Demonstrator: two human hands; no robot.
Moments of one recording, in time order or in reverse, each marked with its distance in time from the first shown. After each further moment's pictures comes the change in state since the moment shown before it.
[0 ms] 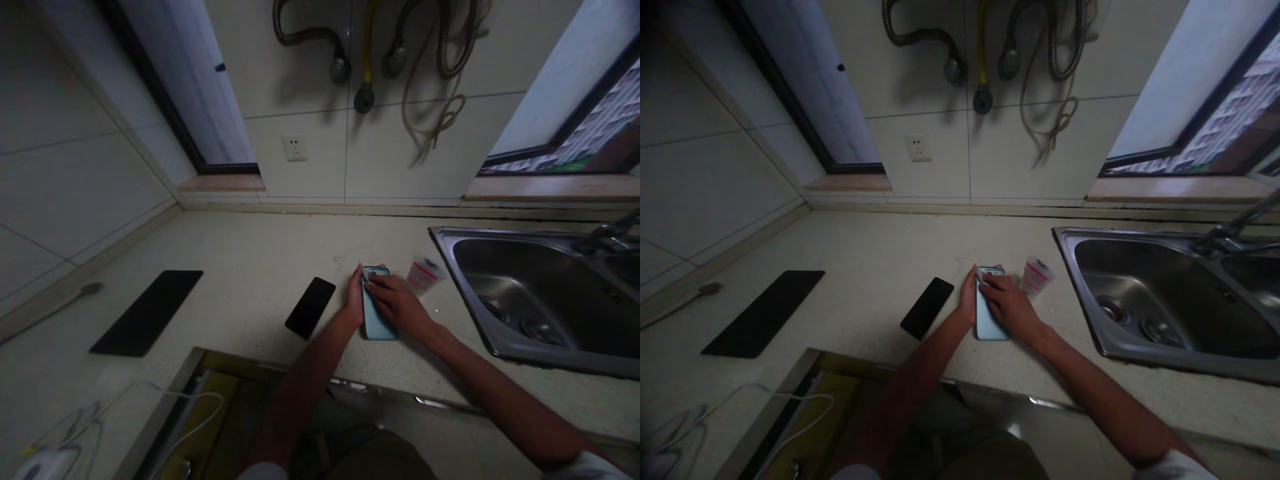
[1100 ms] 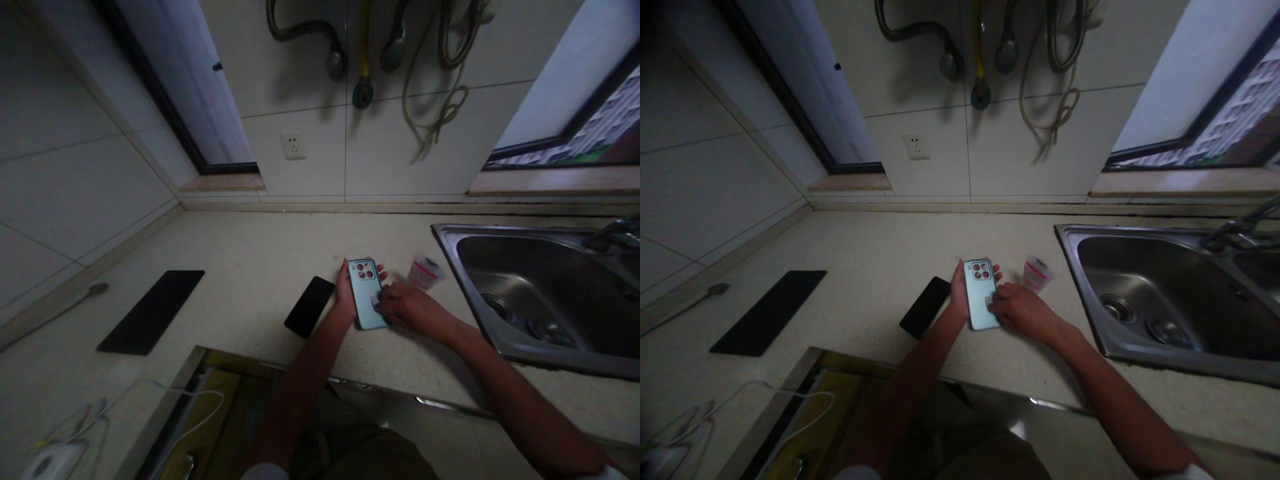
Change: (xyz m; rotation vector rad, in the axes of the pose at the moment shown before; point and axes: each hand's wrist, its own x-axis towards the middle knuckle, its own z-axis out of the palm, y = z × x) left_hand -0.008 0.021 -0.003 -0.079 0.054 0.079; right_hand 0.006 -0.005 -0.047 -0.069 -0.437 -0.153
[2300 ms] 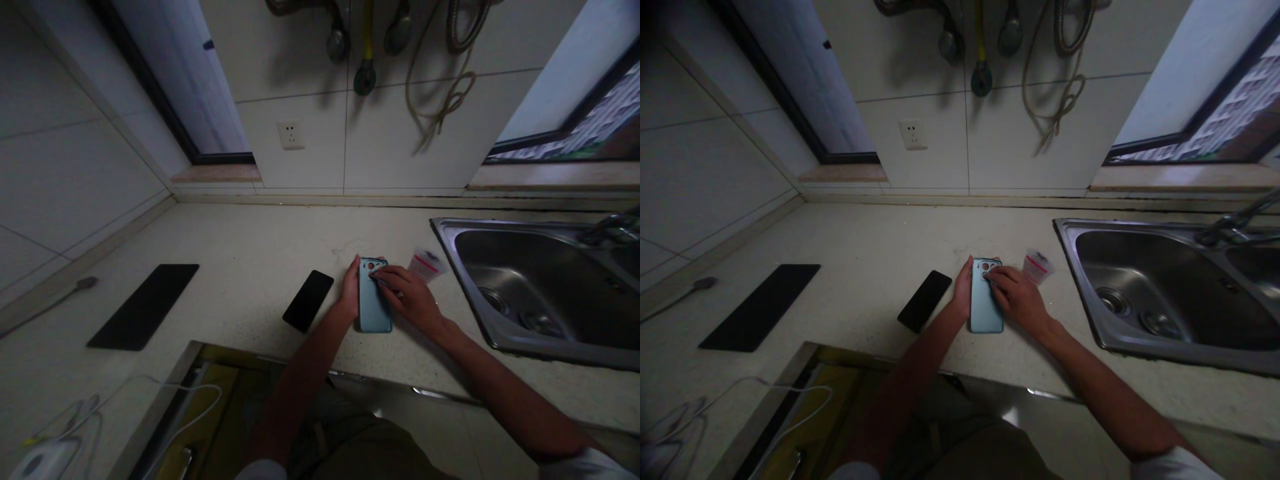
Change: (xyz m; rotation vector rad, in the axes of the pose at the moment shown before) left_hand -0.008 -0.009 0.014 0.050 -0.066 -0.131; right_hand 0.003 0.001 0.027 0.170 0.506 0.253
